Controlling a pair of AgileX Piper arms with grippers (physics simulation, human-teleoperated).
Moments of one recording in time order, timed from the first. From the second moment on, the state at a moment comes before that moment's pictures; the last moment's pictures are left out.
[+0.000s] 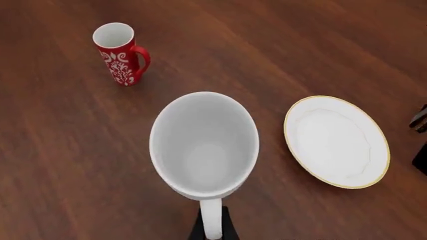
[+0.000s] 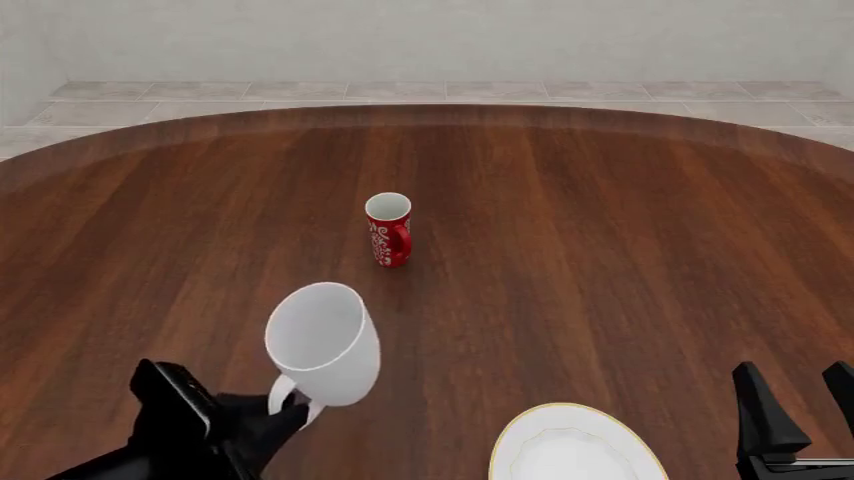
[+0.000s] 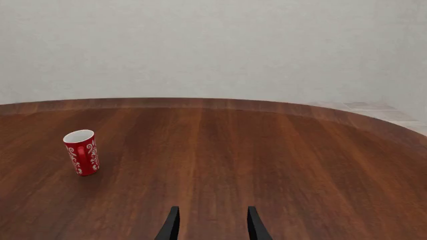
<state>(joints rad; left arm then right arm) -0.73 0.82 -0.22 -0.04 -0.07 0.00 0.01 0.00 -0.01 0.00</state>
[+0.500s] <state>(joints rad) -0.88 0.86 -0.25 -0.08 -0.11 0.00 0.01 0.00 -0.01 0.00</state>
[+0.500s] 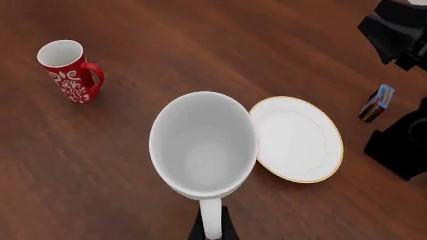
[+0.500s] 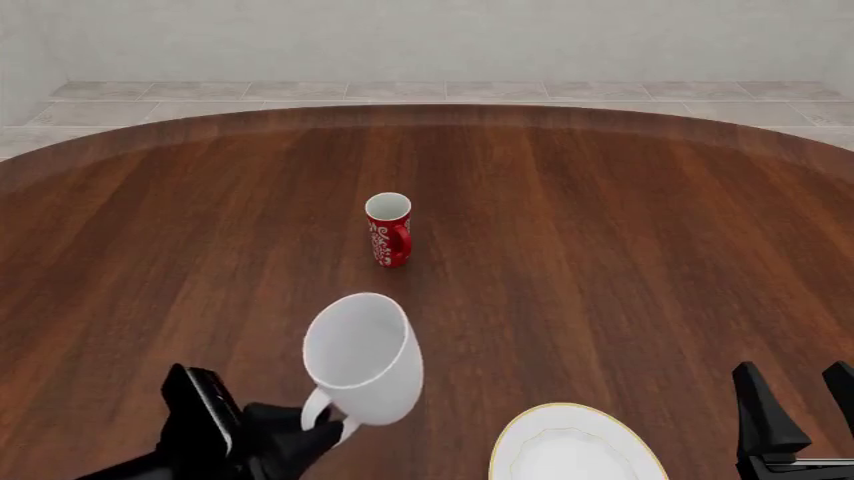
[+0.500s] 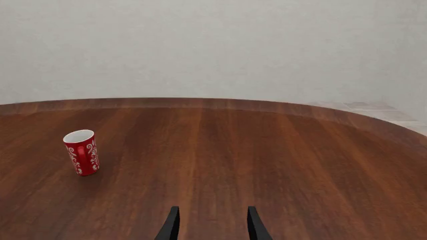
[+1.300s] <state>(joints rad) -1.04 1.07 -0.39 -0.10 -0.05 0.00 0.01 0.00 -0.01 0.00</state>
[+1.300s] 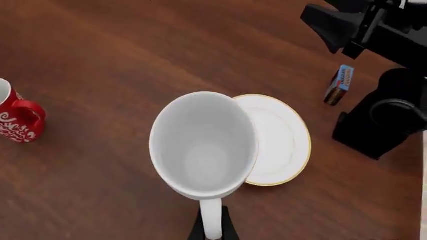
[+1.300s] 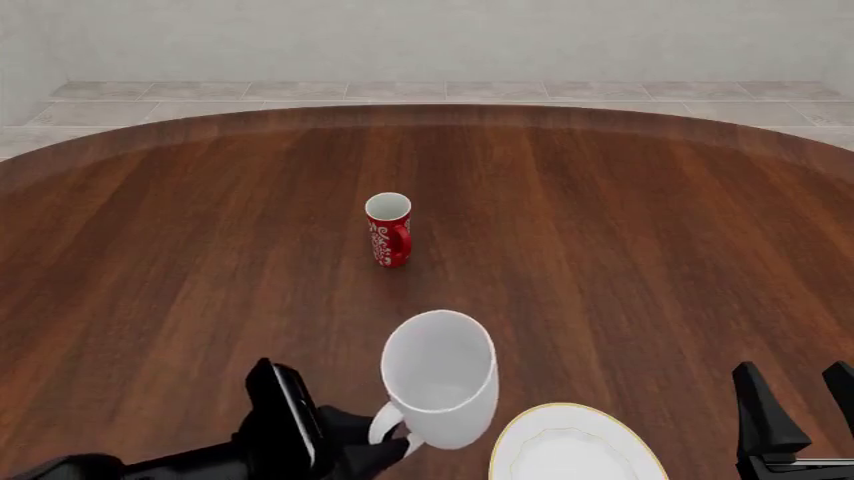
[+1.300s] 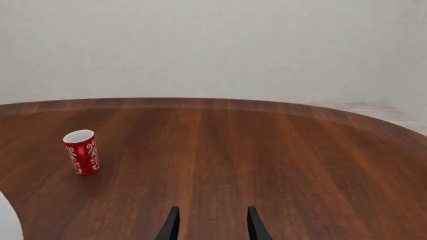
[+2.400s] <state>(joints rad) -1.20 1.35 -0.59 -0.14 -0.02 0.00 0.01 0.00 -0.01 0.00</state>
